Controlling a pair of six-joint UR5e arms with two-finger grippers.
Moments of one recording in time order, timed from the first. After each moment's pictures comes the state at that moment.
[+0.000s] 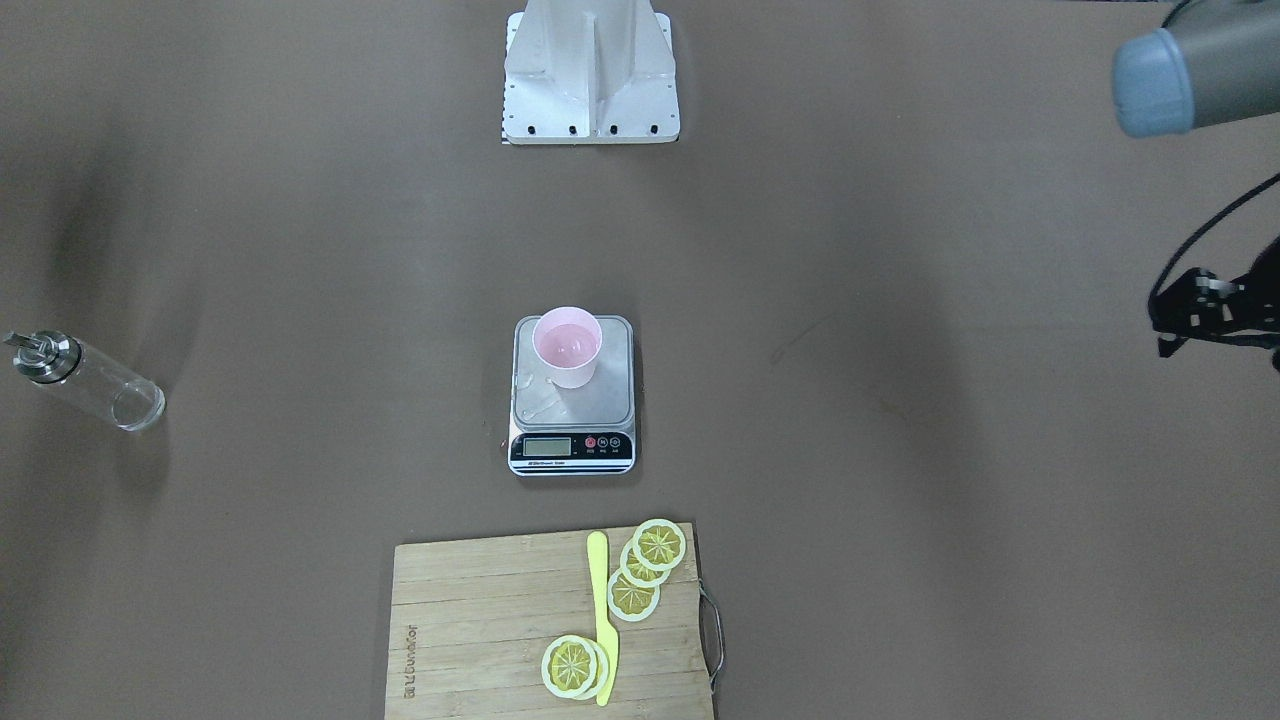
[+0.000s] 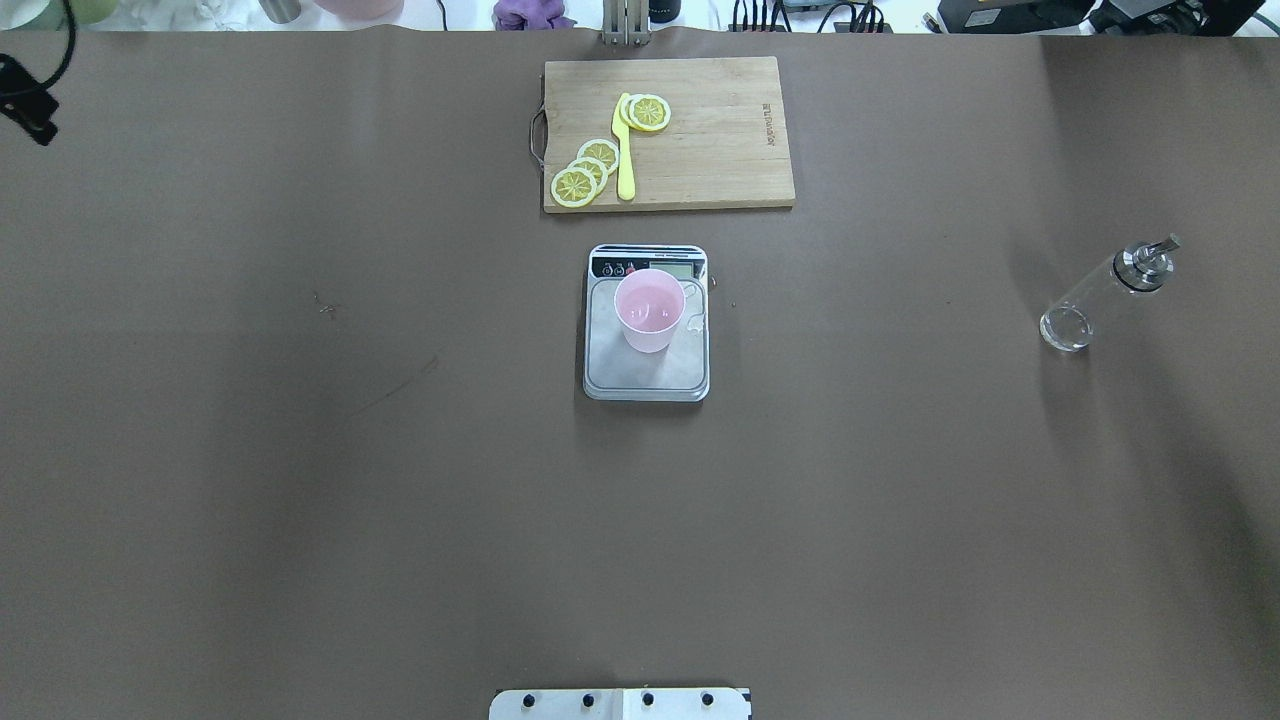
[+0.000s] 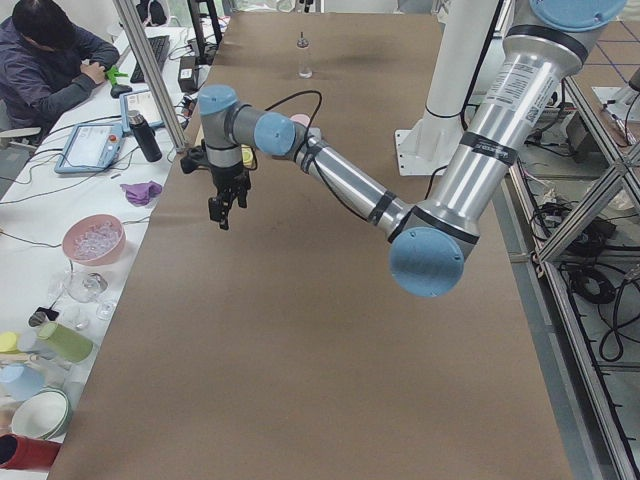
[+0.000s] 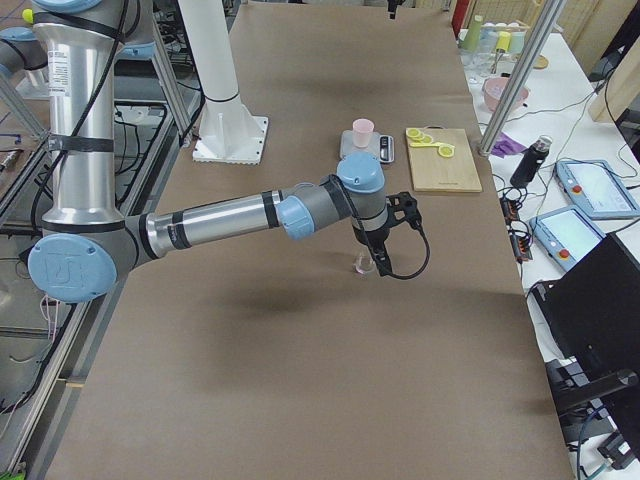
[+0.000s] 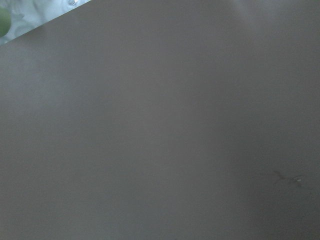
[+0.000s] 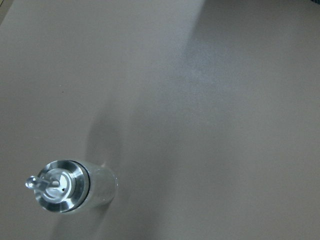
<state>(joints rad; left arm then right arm) -1.32 -1.93 -1.72 -1.28 -2.13 -0.03 1.42 -1.62 1.87 -1.32 2.31 0.13</state>
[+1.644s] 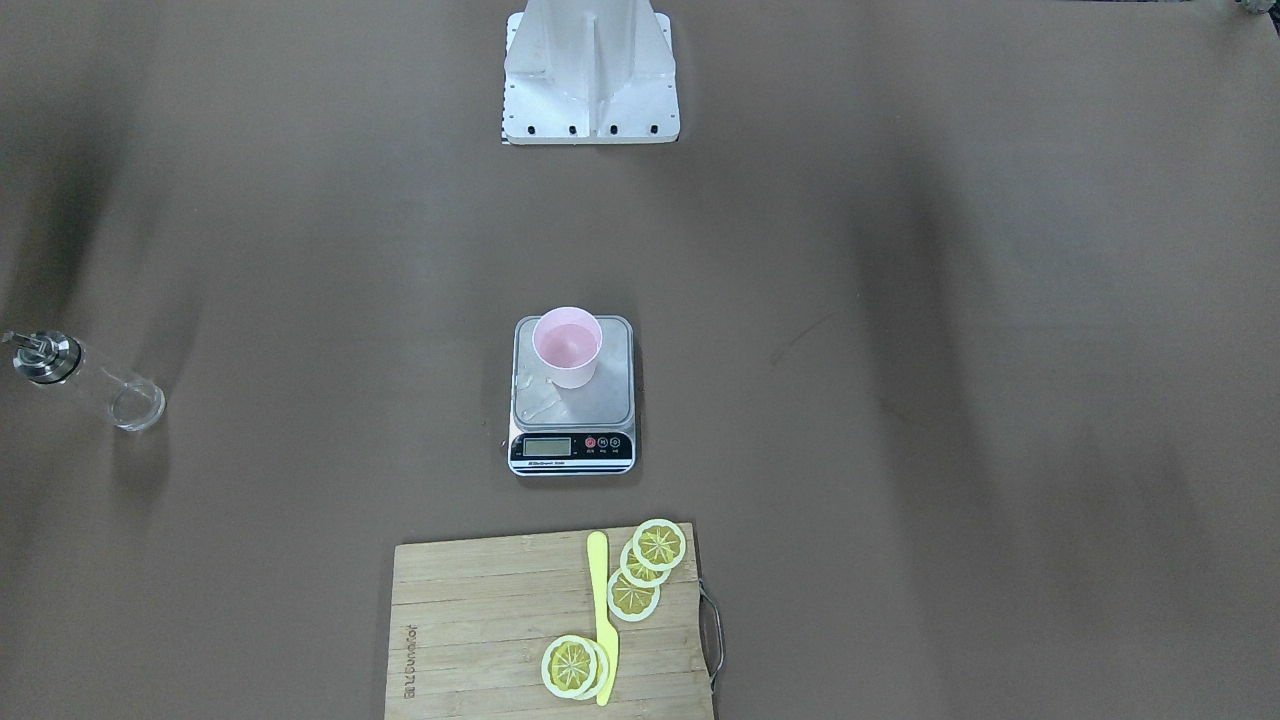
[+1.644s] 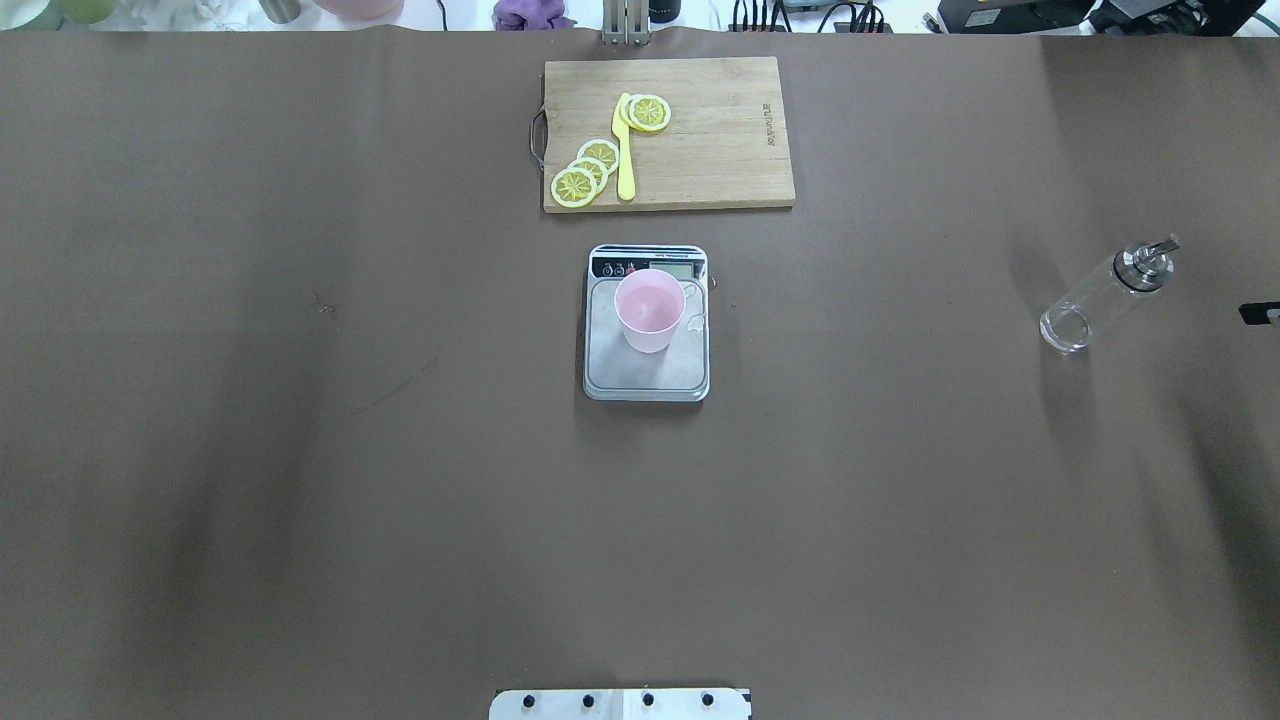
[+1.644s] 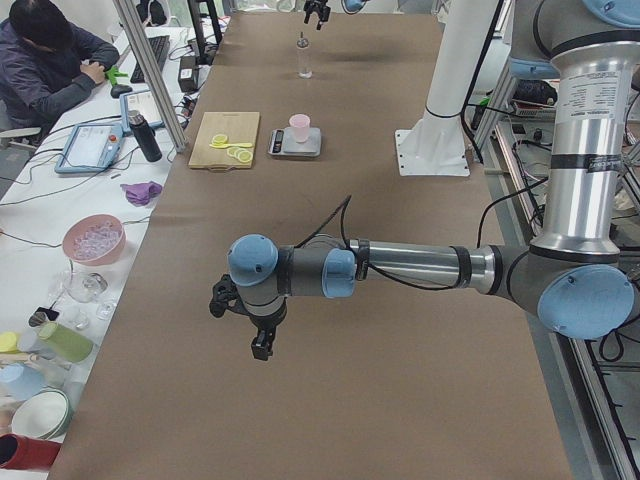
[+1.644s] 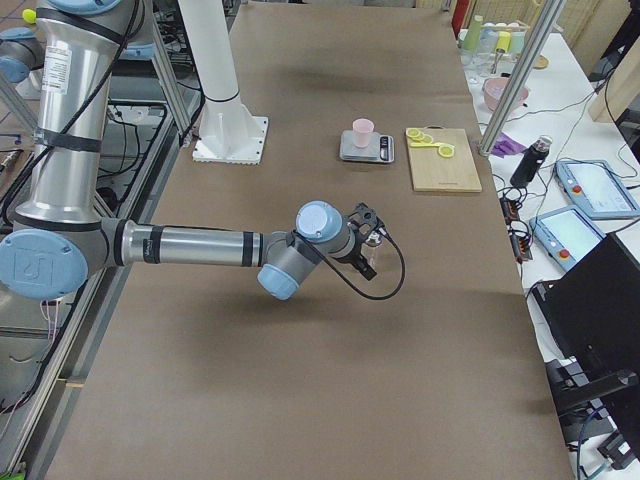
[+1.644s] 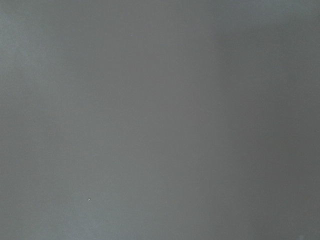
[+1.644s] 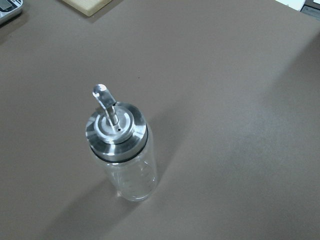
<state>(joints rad) -1.59 -1.58 -1.62 -1.52 -2.36 0.20 1.32 -1.71 1.55 -0.45 2.41 0.12</state>
